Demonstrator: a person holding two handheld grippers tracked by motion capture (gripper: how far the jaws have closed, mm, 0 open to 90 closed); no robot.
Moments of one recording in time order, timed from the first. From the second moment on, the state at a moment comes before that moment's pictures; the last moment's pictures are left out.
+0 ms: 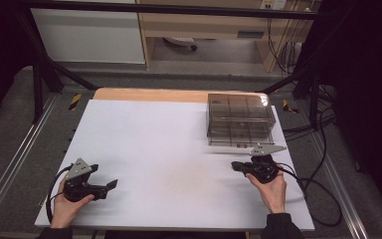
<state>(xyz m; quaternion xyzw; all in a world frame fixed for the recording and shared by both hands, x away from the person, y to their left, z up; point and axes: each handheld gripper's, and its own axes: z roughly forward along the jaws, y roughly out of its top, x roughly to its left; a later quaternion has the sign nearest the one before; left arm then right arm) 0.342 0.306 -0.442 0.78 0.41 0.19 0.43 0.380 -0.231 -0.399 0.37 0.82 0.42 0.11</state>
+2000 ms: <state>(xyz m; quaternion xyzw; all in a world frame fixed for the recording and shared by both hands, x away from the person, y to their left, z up) 0.342 0.308 -0.443 0.78 0.41 0.19 0.42 0.464 -0.197 -0.371 0.39 0.81 0.41 0.15</state>
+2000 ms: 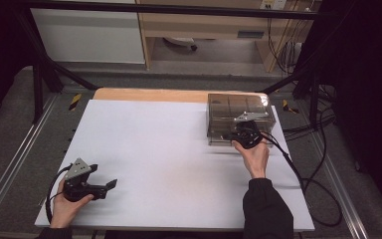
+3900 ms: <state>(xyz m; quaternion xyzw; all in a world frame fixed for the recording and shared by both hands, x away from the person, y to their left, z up) 0.342 0.309 -0.443 0.78 0.41 0.19 0.43 0.489 -0.187 -0.394 0.41 0.81 0.39 0.15</state>
